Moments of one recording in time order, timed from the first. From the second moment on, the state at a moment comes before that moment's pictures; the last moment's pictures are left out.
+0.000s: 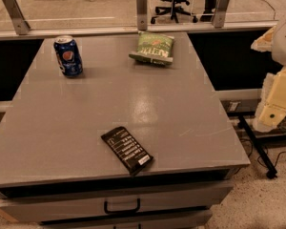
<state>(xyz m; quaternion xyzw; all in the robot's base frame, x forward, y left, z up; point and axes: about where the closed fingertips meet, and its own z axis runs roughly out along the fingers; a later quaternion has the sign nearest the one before) 0.438 -0.216 0.977 -0.60 0.78 -0.04 0.16</state>
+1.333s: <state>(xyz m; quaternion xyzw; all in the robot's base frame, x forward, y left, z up) 0.535 0.004 0.956 -0.70 0.64 0.08 0.30</state>
